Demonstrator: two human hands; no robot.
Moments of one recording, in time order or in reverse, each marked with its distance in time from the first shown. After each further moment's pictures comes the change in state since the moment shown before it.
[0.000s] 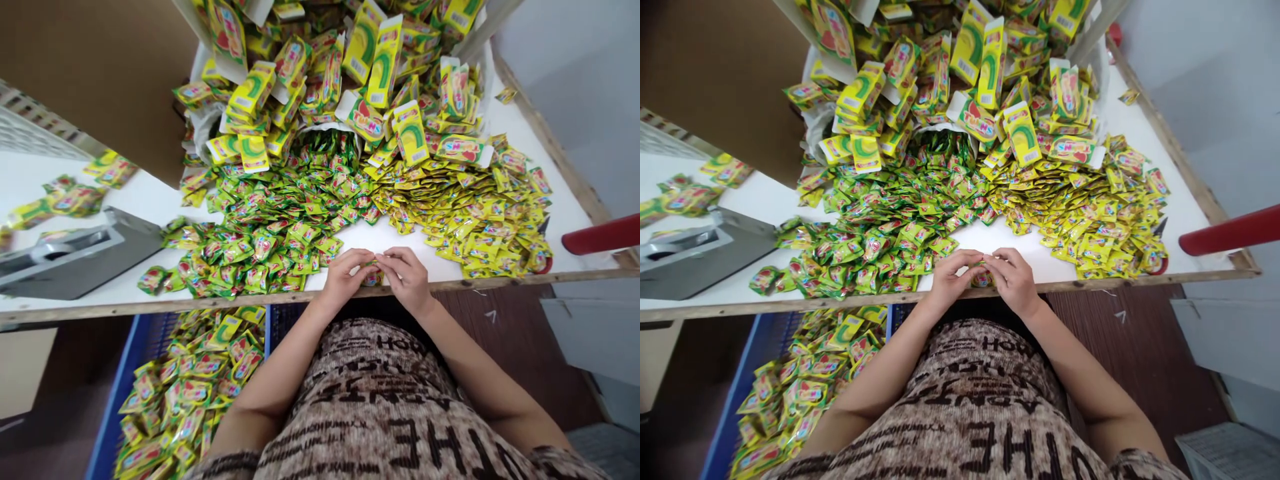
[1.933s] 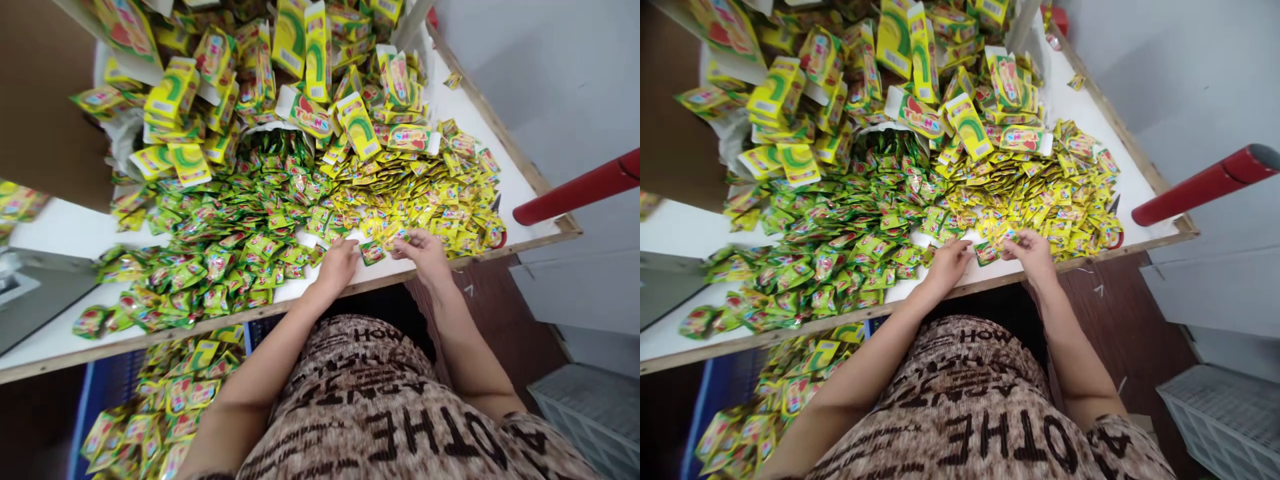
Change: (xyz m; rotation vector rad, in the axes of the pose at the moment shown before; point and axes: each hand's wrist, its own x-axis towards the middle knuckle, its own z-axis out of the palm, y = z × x) left_hand 0.033 -0.015 0.051 0.409 -0.326 -0.316; right_hand 0.011 0.043 -0.075 0.448 0.245 0.748
